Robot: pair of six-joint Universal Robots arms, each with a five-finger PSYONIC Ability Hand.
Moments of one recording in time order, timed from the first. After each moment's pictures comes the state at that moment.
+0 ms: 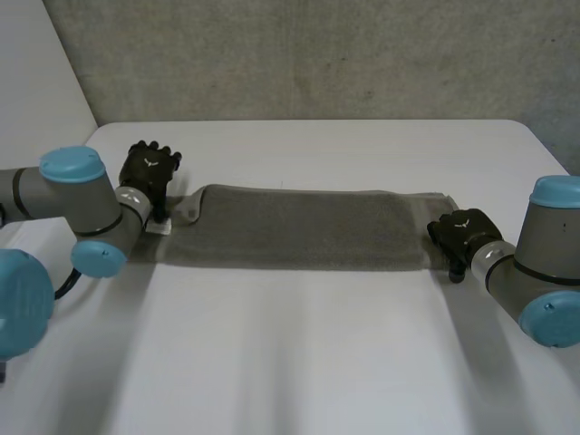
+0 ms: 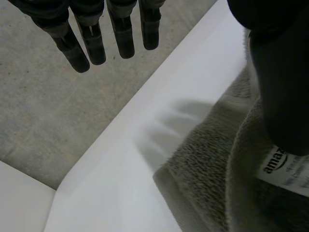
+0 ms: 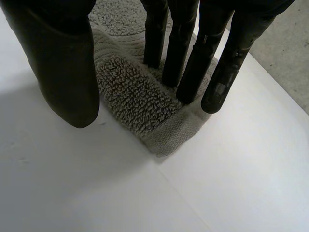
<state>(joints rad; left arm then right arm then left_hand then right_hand) 4.50 -2.64 -0.79 3.30 -1.47 3.71 1.77 -0.89 1.44 -0.10 1.45 2.55 0.30 0.29 0.28 0.29 0.26 0.79 0.79 0.79 0.79 0.60</state>
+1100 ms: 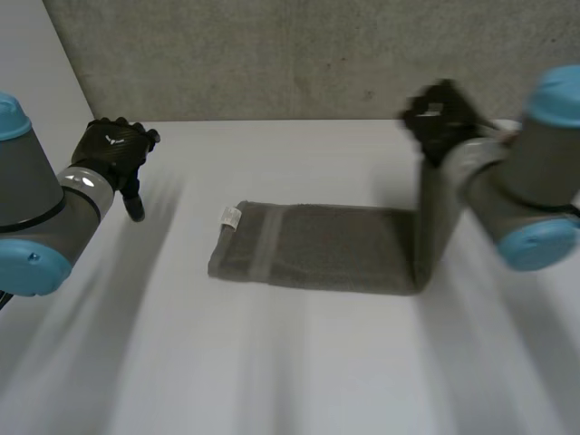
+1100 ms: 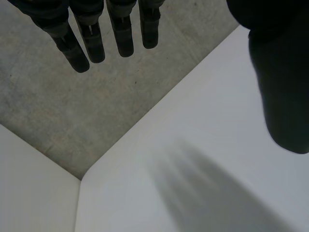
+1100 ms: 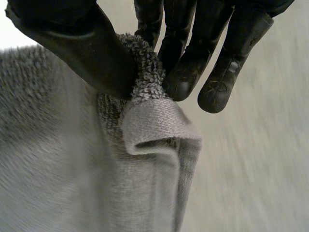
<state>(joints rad) 4.47 -2.04 -1.32 3.21 -1.54 3.62 1.97 -0.99 1.10 -0.10 1.46 2.22 0.28 0.27 0.26 0.29 0.24 1.31 1.30 1.33 1.34 1.16</state>
